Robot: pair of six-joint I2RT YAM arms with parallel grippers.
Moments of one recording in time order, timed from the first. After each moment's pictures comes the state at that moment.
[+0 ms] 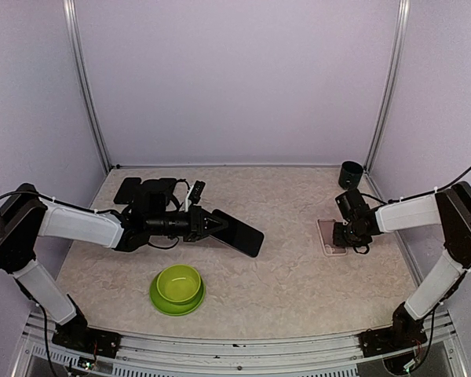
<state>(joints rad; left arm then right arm) -0.70 1.61 0.77 0.53 0.59 -0.85 0.36 1.61 0.75 -0.20 0.32 0.46</state>
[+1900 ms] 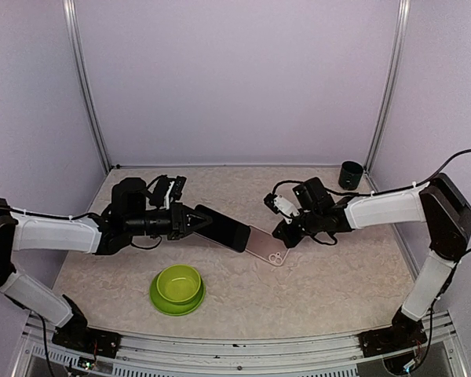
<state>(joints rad) -0.65 1.43 0.67 0.49 0.59 -0.85 0.67 1.71 0.97 -0.07 -0.15 -0.07</state>
